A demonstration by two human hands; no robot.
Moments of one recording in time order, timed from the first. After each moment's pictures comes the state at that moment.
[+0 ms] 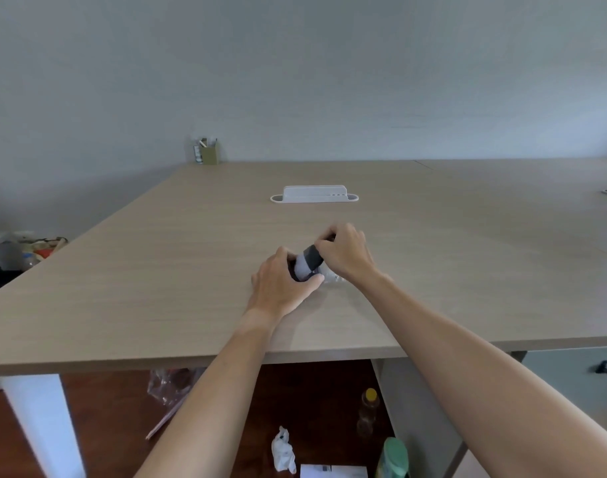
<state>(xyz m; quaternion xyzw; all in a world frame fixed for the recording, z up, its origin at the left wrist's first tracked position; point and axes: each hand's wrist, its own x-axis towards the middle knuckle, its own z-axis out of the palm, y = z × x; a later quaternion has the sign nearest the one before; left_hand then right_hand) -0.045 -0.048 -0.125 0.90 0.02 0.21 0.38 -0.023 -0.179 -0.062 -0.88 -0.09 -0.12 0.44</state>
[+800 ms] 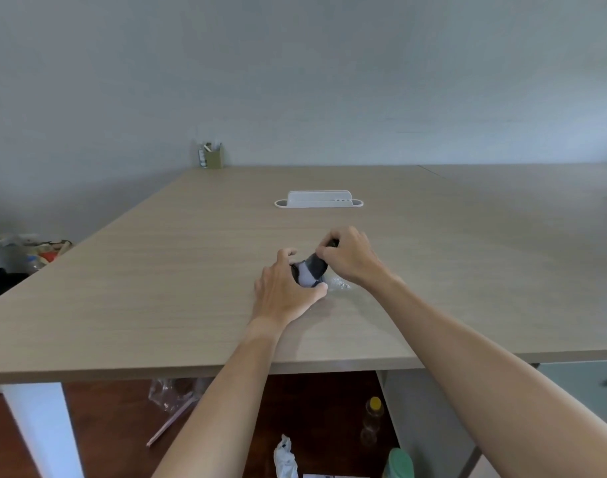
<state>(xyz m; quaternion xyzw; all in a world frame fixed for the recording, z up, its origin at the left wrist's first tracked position) -0.042 -0.047 -0.126 0.90 0.03 0.19 0.39 -0.016 -0.183 -0.058 -0.89 -0.14 -0.12 0.42</state>
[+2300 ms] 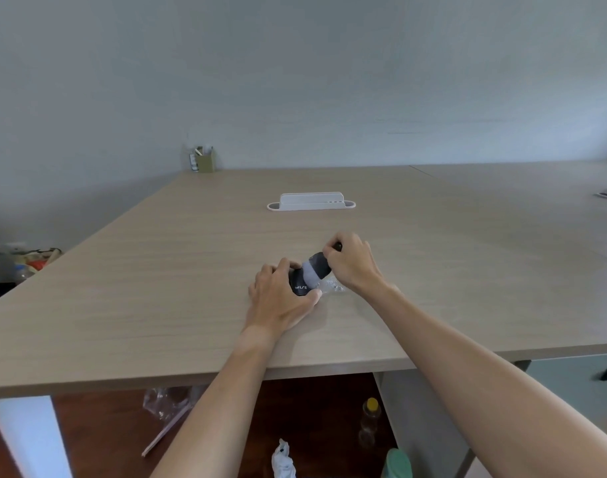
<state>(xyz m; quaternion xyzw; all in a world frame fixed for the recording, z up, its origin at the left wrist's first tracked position) -0.041 -0.047 -0.132 0.92 0.00 0.21 0.34 -0.011 -0.192 -0.070 -0.88 -0.08 -0.15 0.45</state>
